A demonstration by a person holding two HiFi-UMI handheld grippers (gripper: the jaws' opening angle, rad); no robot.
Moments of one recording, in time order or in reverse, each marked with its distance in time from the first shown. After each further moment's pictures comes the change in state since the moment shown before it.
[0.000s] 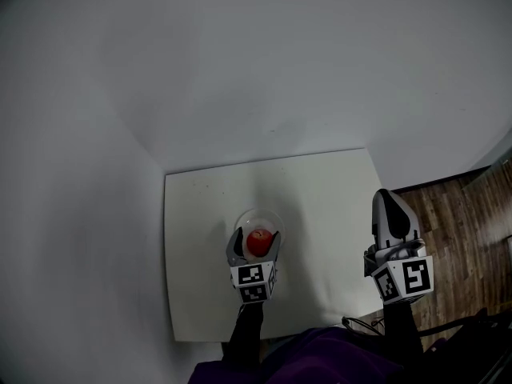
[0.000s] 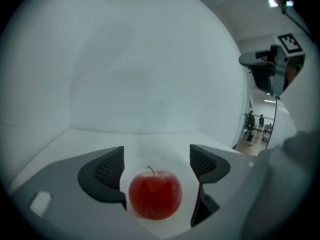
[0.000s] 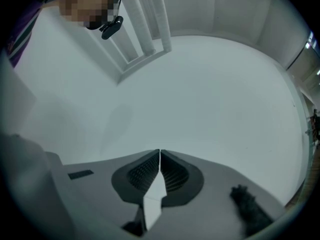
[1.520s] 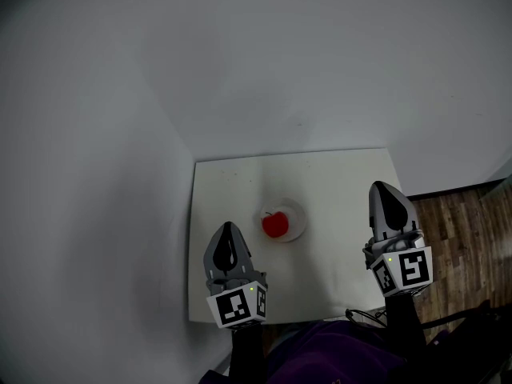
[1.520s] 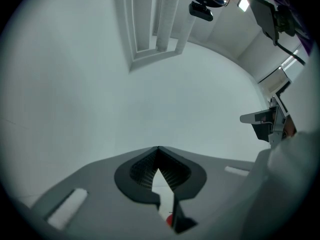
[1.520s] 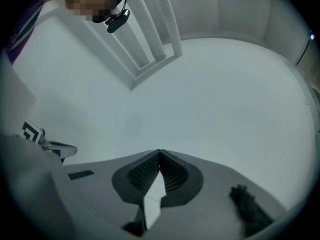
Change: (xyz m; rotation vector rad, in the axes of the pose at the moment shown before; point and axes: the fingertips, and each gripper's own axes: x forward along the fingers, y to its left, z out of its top) left arm -0.166 0.049 0.151 0.048 -0.448 0.336; right arm 0.015 0.046 0.012 -0.007 -0.006 0.138
